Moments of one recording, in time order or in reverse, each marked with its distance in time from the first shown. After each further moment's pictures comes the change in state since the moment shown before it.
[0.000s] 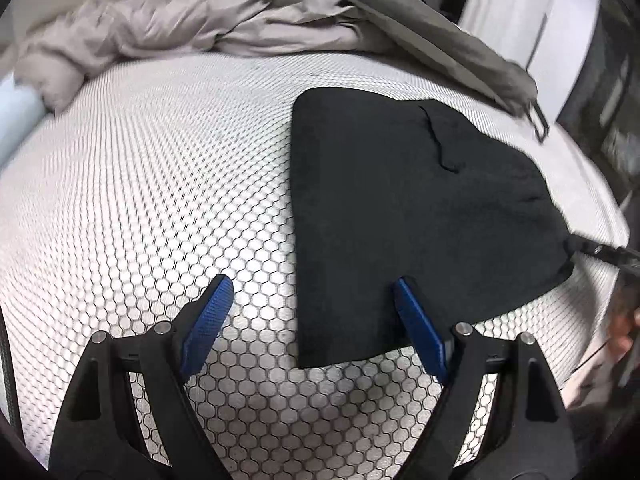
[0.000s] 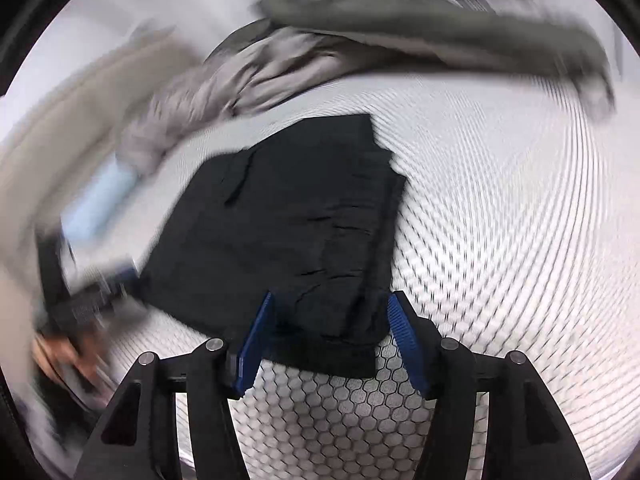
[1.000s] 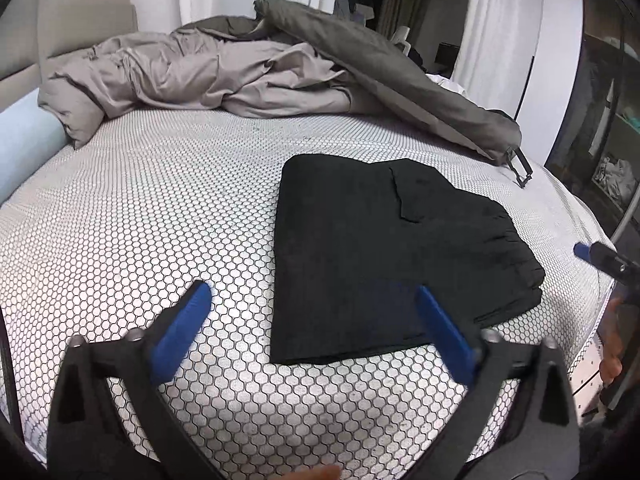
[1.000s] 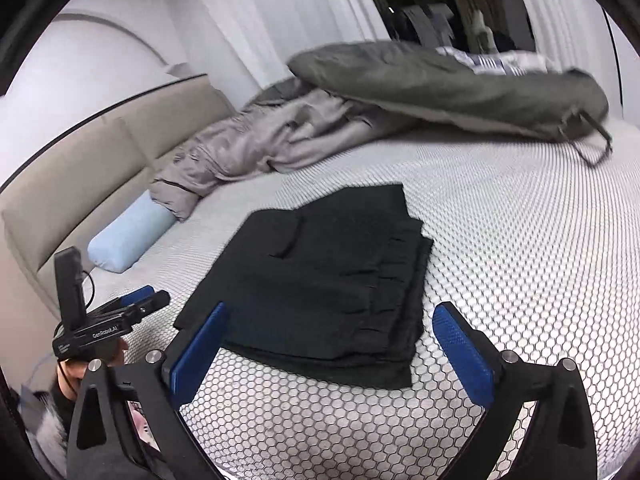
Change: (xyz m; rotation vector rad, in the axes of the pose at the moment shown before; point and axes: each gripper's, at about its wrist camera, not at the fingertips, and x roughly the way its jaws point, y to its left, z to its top) left arm -0.087 -0.028 -0.044 0.026 -0.247 0.013; right arm -0.060 0.049 -0.015 -0.175 -0.265 0.032
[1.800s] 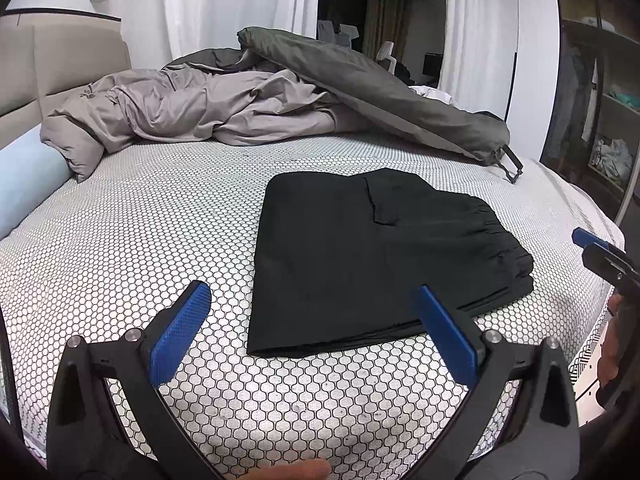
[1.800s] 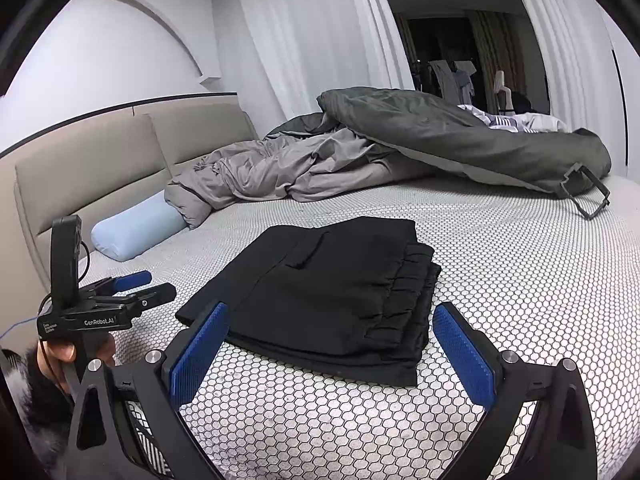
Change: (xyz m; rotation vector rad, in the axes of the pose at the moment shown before) left arm -0.022 -0.039 -0.013 0.084 -0.082 0.017; right arm -0.021 0.019 -0.043 -0.141 -0.145 -0.006
